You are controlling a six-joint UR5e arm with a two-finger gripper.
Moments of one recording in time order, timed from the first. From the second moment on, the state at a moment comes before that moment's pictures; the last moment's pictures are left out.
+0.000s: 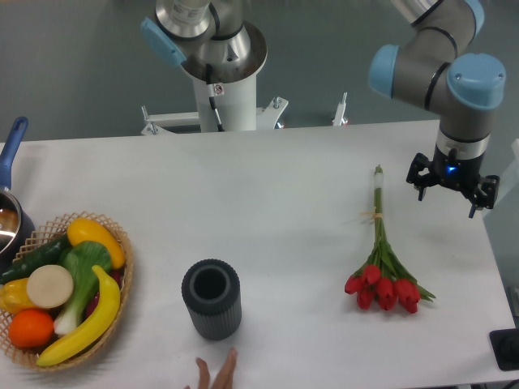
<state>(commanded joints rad) 2.89 -1.99 -1.58 -0.89 1.53 1.43</state>
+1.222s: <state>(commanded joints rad) 2.90 -2.03 -1.66 -0.81 1.38 1.26</state>
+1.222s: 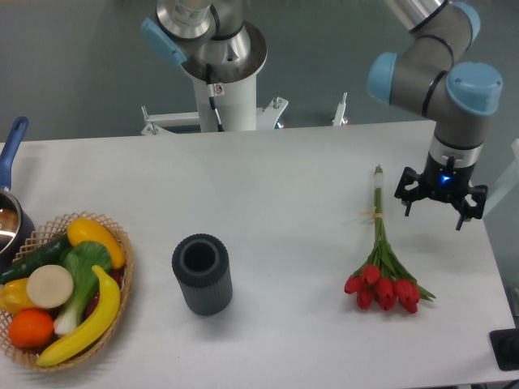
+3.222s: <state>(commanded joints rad) 2.84 -2.12 -1.73 -0.82 1.33 1.14</state>
